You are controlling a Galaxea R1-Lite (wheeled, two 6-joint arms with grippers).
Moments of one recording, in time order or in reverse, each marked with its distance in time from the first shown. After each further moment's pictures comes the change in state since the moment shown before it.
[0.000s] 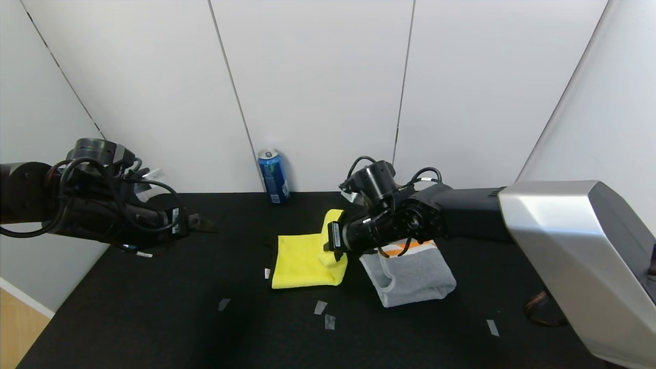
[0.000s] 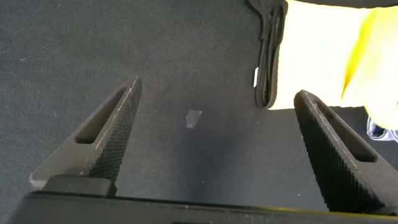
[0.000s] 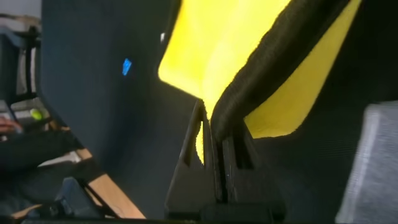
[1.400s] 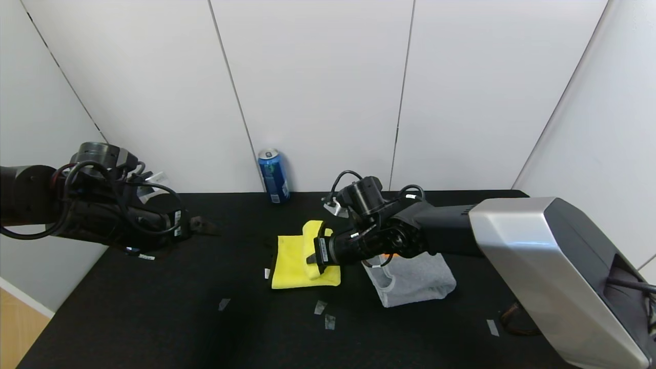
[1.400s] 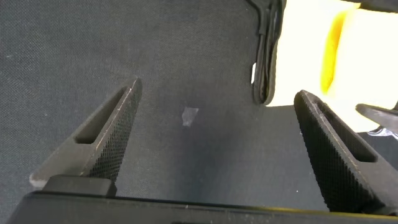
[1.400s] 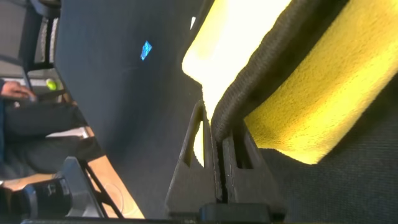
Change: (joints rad) left arm 0.001 0.012 0.009 -0.004 -0.023 -0.001; right arm 0.027 0.074 -0.002 -0.102 0.116 -0.055
